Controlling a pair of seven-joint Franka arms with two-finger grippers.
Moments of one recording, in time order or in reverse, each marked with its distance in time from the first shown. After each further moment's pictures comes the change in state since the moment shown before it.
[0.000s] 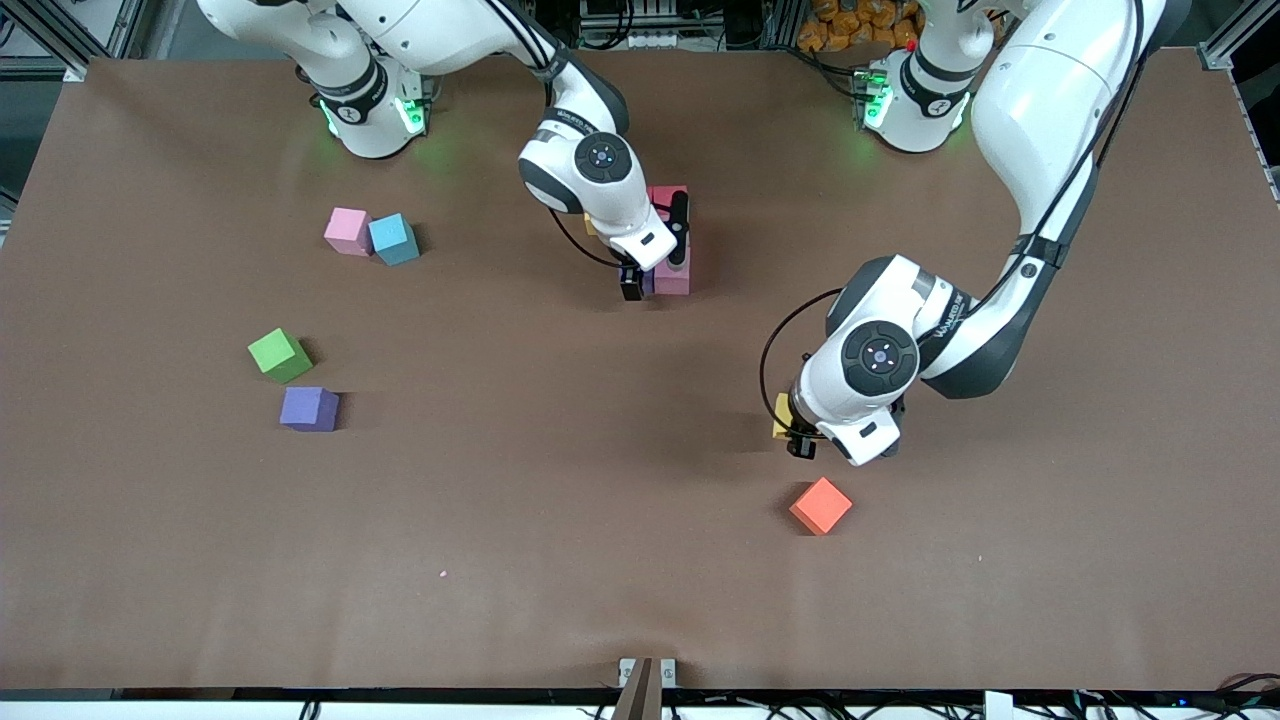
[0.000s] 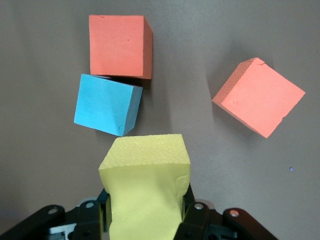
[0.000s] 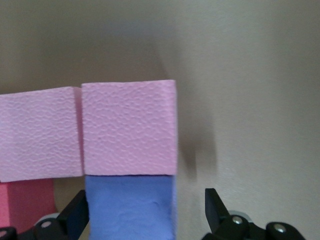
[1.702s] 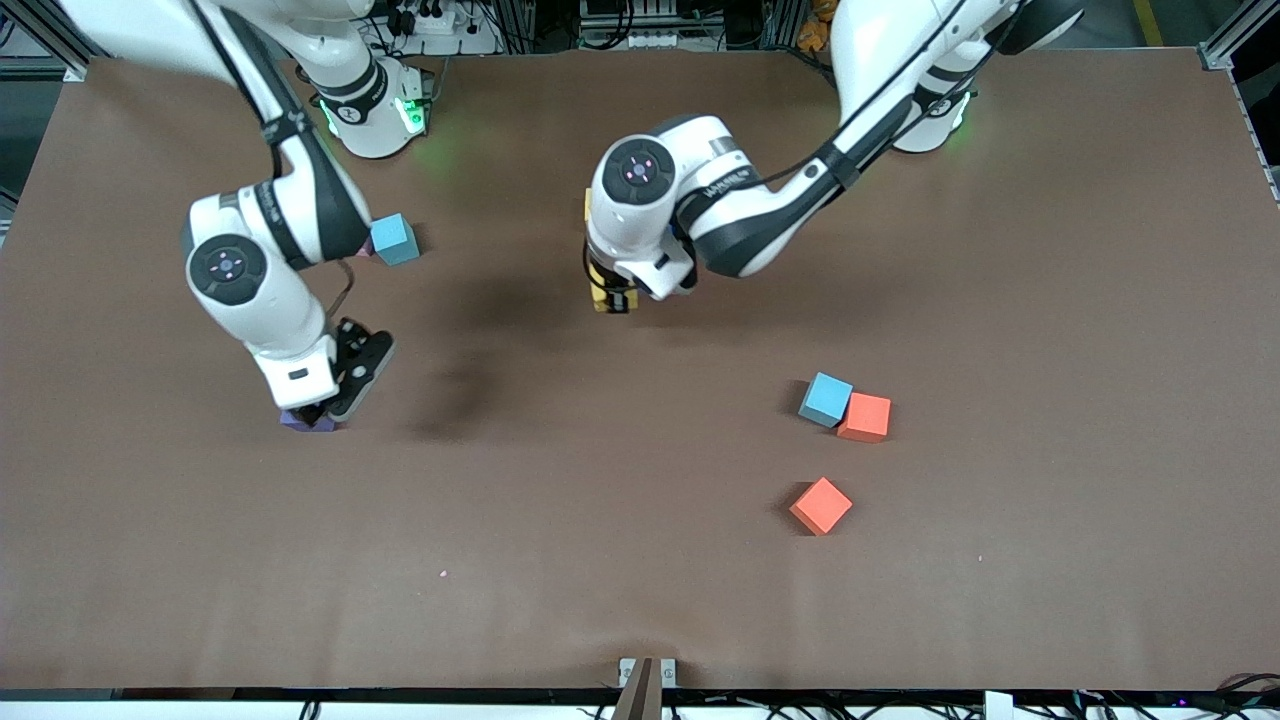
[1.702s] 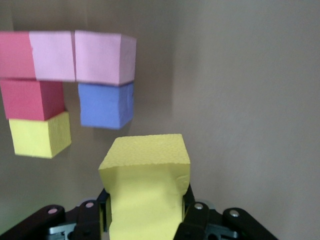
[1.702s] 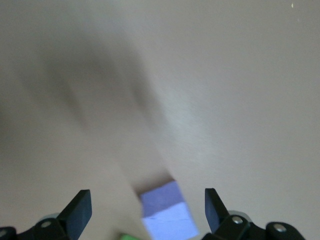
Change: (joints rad) left arm -0.302 -0.005 -0.184 -0.033 -0.047 0.113 -0.655; right arm -0.764 -0.233 -0.026 -0.045 -0.202 -0.181 -0.340
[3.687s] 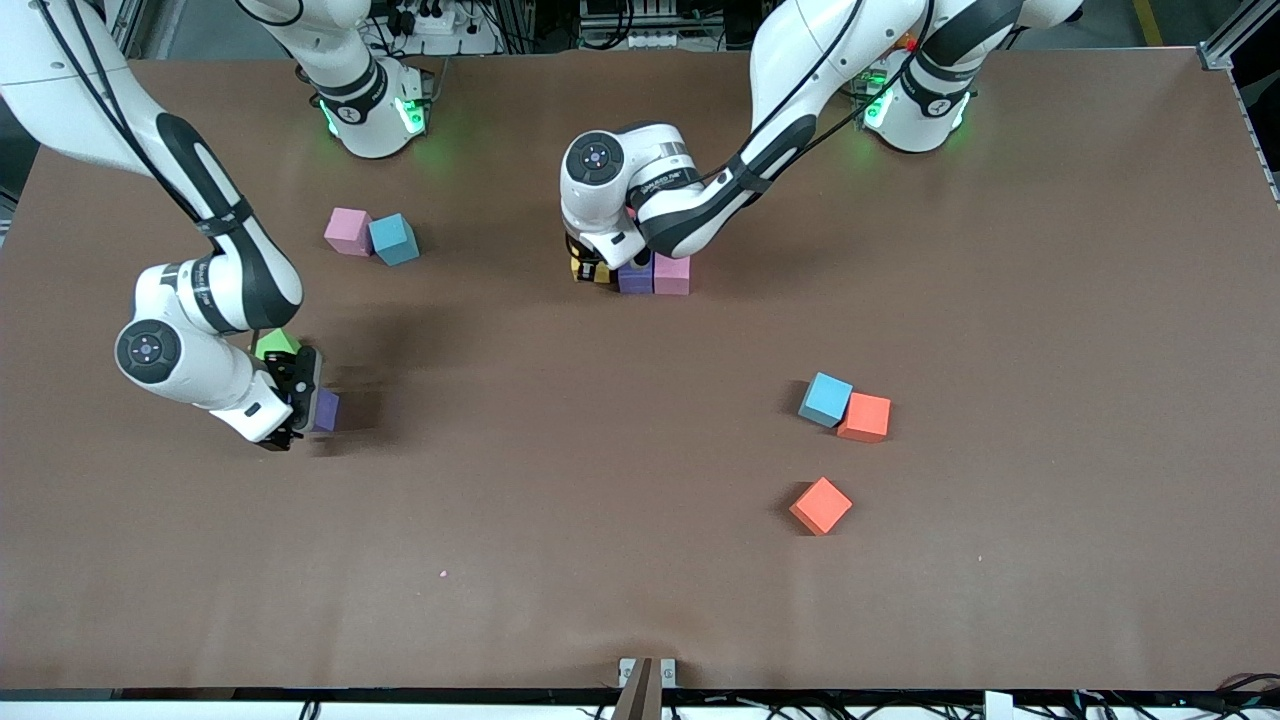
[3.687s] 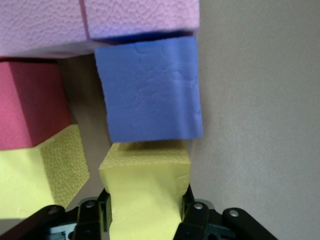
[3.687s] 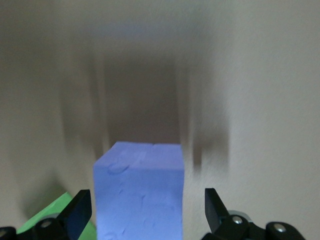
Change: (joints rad) left arm -0.213 0.093 0.132 -0.173 0.044 0.258 -0.003; right arm -0.224 0.222 0.034 0.042 -0.010 0.051 -0.560
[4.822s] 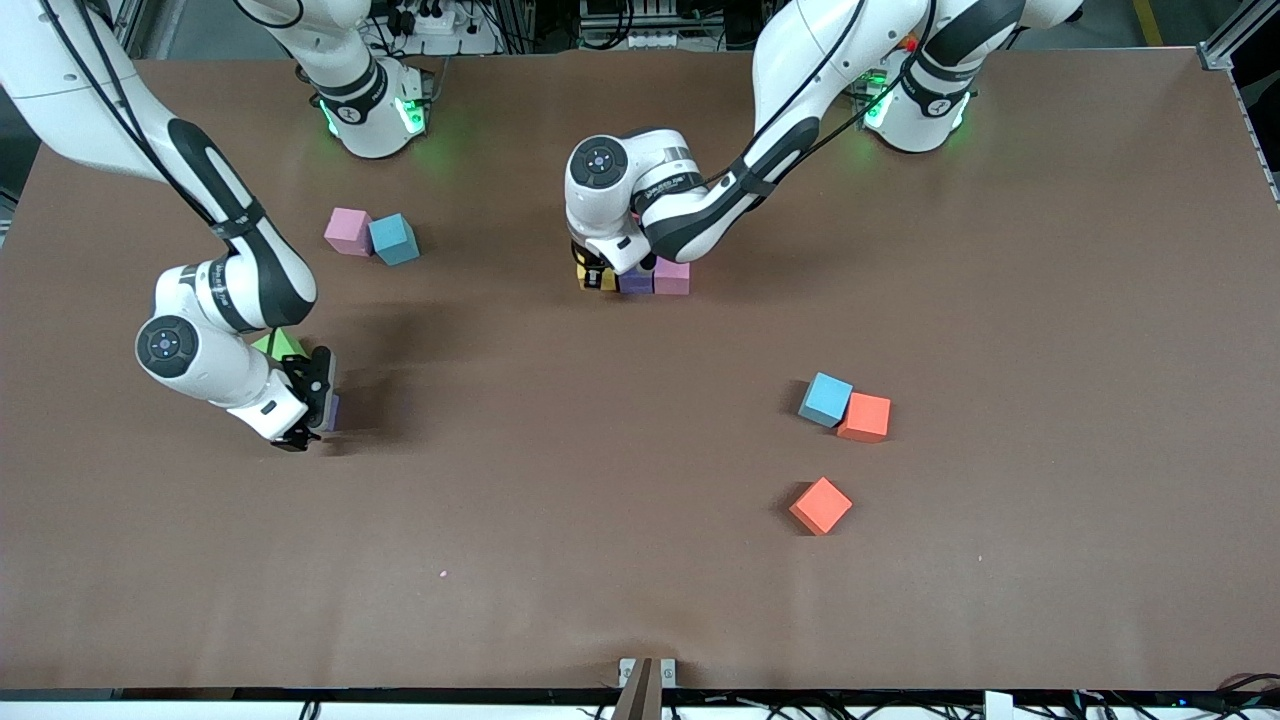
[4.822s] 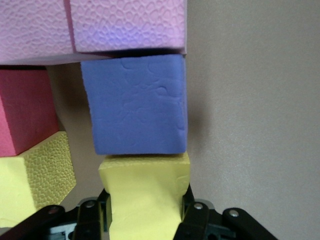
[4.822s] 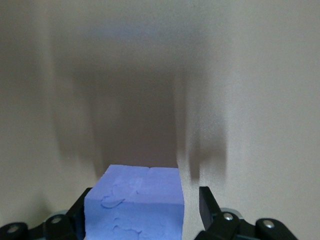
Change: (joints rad) left arm 0.000 -0.003 0.017 0.000 0.014 0.006 -0.038; right arm 0.000 0.013 0.005 -0.029 0.001 0.063 0.002
